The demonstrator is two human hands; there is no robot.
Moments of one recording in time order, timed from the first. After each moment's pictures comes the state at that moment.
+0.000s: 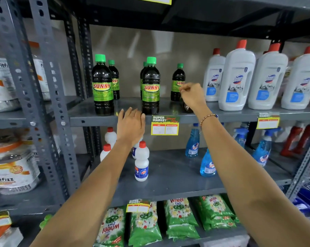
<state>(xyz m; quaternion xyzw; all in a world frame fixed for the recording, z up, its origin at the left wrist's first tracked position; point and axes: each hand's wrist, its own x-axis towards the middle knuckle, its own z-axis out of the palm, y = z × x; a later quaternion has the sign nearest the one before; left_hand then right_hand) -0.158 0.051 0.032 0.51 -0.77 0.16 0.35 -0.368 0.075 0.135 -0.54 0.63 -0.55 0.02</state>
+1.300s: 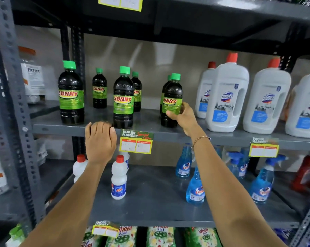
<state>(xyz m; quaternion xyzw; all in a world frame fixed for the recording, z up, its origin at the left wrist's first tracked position) -0.196 0.026 -0.004 0.53 -0.59 0.31 0.52 -0.473 0.008 0.101 -0.59 0.48 -0.59 0.27</state>
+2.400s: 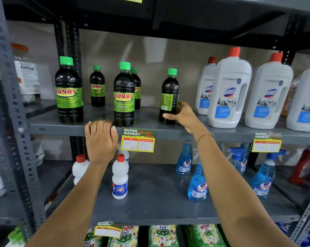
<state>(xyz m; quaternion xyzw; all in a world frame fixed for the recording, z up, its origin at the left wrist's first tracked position) -0.190 0.010 -0.013 0.51 -0.58 0.33 0.54 -0.466 0.008 0.100 -0.61 0.52 -0.52 0.29</state>
